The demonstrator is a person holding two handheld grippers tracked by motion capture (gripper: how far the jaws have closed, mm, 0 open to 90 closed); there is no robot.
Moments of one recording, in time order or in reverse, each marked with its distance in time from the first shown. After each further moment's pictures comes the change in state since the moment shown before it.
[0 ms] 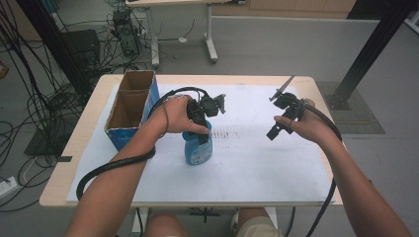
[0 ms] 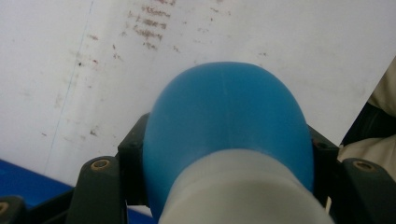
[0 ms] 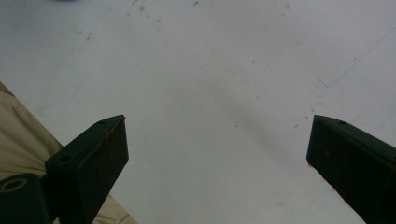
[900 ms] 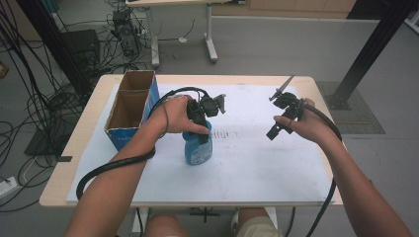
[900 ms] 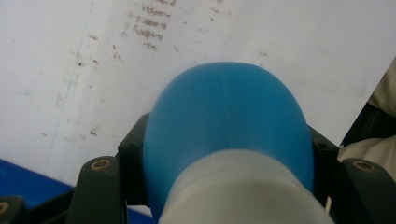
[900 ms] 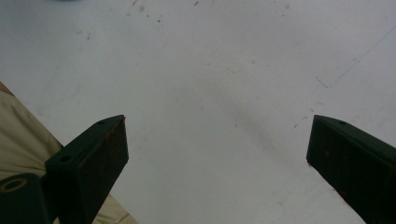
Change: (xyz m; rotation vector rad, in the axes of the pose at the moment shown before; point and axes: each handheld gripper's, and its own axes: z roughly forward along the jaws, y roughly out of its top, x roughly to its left) left arm 0.000 0.000 0.000 0.000 0.001 0.000; right arm 0.001 0.001 -0.001 0.003 -0.003 -0.002
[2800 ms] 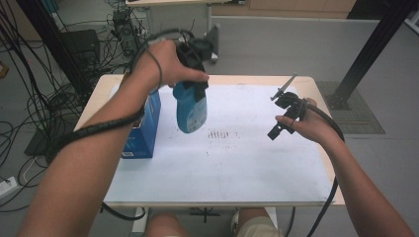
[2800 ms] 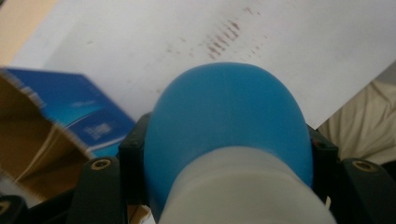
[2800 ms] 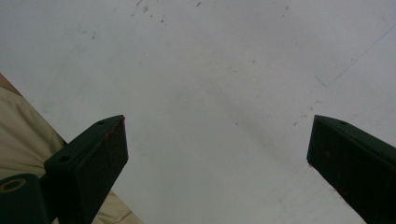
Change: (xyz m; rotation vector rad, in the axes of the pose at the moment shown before) left arm 0.021 0.001 -0.177 -0.040 0.081 -0.419; right arm -0.001 -0.006 -0.006 -0.014 0.007 -0.006
